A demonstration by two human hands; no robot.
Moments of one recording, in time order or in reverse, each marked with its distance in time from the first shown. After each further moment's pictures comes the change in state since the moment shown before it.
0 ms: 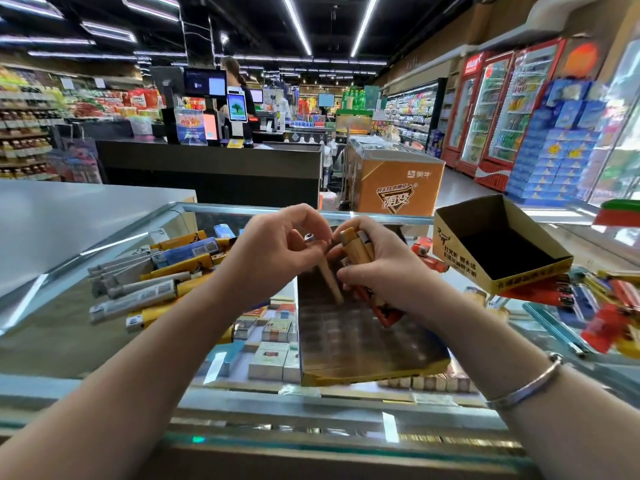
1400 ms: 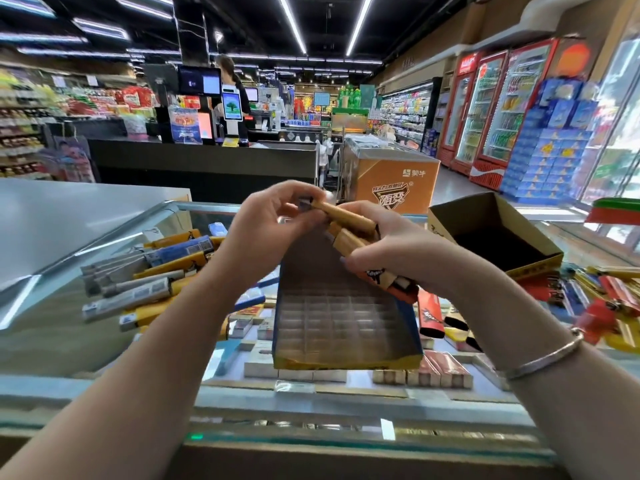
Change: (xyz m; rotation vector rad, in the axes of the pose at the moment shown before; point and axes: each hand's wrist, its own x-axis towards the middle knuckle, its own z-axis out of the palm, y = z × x) left_hand 0.019 -0.004 0.001 -0.113 0.178 0.011; right_hand 0.007 -0.013 -0.028 -0.089 -0.145 0.180
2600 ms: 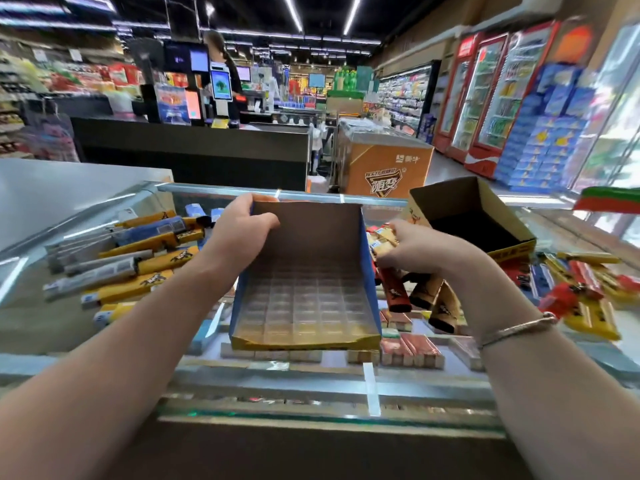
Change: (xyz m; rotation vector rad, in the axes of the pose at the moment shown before) left_hand -0.008 -0.018 0.028 -0.050 0.144 -0.574; right_hand -0.002 0.061 -0.041 -0.582 0.169 0.474
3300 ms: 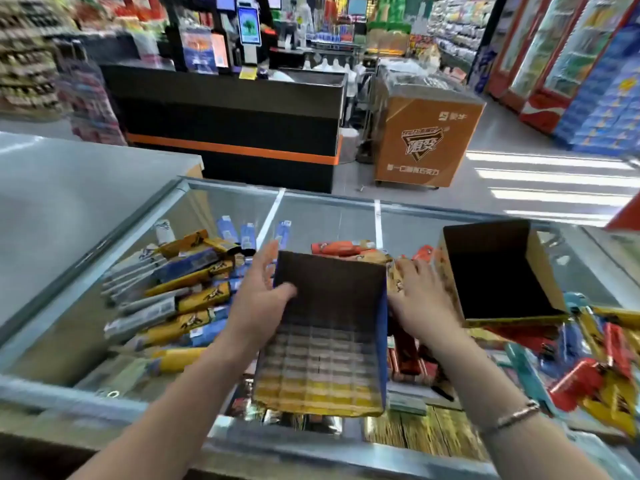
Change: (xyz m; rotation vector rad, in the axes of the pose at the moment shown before) left_hand -0.015 0.012 -0.009 -0.167 0.029 -0.316; right_hand 0.007 -0.019 0.014 0.039 0.072 -0.009
